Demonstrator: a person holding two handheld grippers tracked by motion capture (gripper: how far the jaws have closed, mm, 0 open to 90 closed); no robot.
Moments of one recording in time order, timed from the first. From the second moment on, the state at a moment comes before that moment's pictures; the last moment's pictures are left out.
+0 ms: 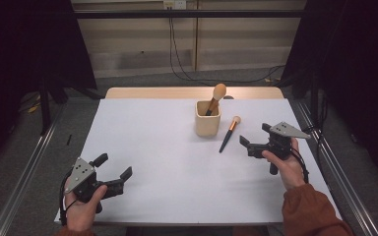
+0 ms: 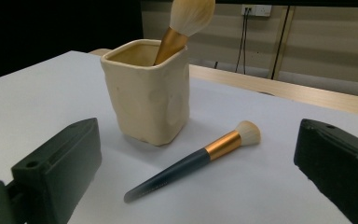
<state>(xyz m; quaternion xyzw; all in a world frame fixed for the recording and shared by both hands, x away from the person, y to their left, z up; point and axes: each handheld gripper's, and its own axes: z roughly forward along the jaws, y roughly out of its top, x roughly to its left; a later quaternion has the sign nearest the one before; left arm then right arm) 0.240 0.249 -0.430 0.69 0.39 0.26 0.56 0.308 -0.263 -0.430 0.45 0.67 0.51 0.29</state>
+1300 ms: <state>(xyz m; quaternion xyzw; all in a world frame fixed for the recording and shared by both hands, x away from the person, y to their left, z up) 0.244 0.251 -0.433 0.70 0.38 0.26 0.54 0.399 -0.261 -0.419 0.48 0.70 0.46 0.28</state>
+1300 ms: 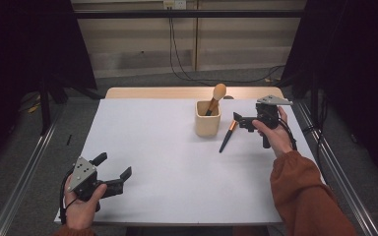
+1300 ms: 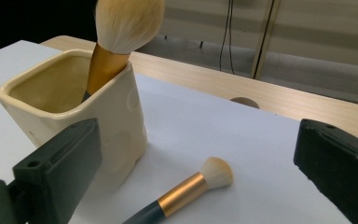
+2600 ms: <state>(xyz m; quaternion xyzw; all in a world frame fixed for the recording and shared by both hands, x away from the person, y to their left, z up) 0.246 0.252 -0.433 0.71 0.37 0.27 0.54 0.437 -0.248 -0.422 0.57 0.77 0.26 0.12</state>
